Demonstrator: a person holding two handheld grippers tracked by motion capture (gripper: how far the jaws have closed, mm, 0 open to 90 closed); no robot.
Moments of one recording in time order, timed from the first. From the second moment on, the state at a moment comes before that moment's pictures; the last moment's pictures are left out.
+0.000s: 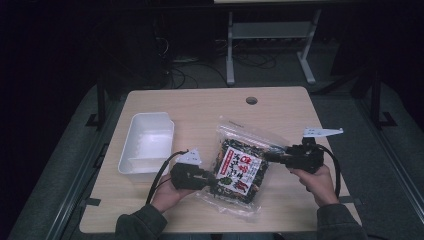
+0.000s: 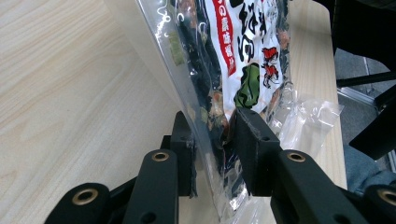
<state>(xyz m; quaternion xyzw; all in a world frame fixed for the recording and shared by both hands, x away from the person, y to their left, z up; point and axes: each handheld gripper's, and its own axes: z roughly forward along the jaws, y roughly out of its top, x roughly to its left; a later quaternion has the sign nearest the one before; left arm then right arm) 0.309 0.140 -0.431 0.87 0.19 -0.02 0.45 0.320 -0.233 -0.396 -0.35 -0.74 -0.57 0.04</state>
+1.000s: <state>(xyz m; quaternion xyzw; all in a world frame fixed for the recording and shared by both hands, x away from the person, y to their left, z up) 0.307 0.142 -0.434 0.87 0.19 -0.01 0.44 0.317 -0.211 -0.405 -0.32 -0.72 -0.60 0.10</state>
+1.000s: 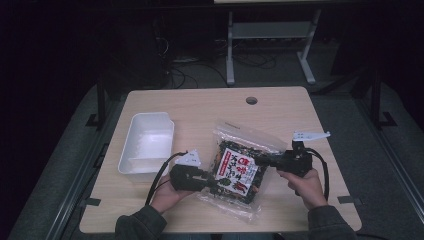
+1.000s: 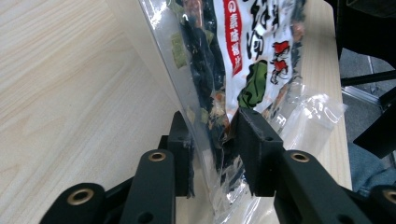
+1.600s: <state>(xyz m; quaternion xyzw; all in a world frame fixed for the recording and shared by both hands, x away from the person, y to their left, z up) 0.298 0.150 -0.428 0.88 0.21 0.04 0.43 0.299 -0.214 -0.362 -0.33 -0.72 -0.61 0.03</state>
